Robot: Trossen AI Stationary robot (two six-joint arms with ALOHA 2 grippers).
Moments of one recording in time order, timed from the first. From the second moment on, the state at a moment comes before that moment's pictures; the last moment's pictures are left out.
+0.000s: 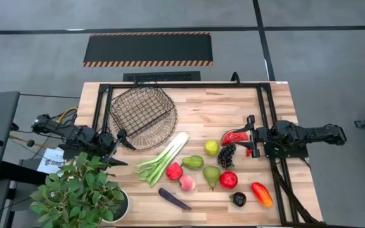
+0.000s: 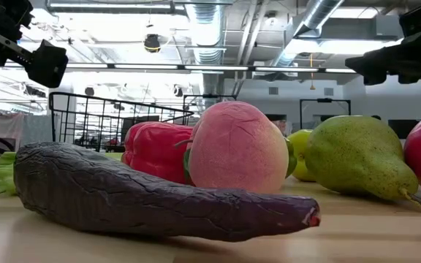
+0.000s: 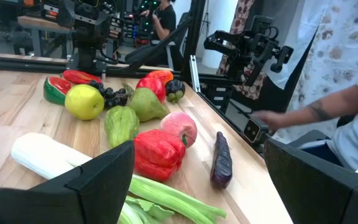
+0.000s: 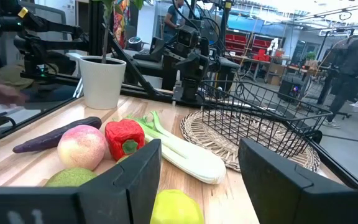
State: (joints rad) left arm -0.34 0.01 0.06 -0.14 0.04 -0.19; right arm 0.05 0.01 0.00 0.03 0.00 -0.16
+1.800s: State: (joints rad) left arm -0.34 0.01 0.06 0.20 -0.42 -0.36; right arm 0.05 0.01 0.00 0.24 0.27 0.50
